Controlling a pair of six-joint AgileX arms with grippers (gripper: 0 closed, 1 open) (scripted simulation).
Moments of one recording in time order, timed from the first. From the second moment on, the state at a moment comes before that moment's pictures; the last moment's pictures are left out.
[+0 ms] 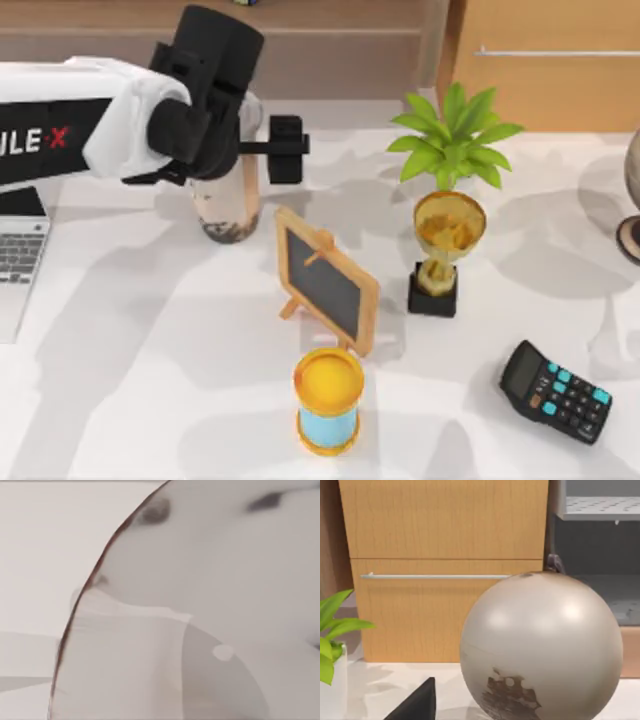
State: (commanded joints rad) left arm -0.48 1.90 1.25 -0.29 -0.26 -0.35; right arm 0.00 0.00 0.00 0.00 0.00 0.00
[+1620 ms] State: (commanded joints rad) left arm -0.48 1.88 1.27 -0.33 -0.26 -0.35; right arm 0.00 0.00 0.00 0.00 0.00 0.00
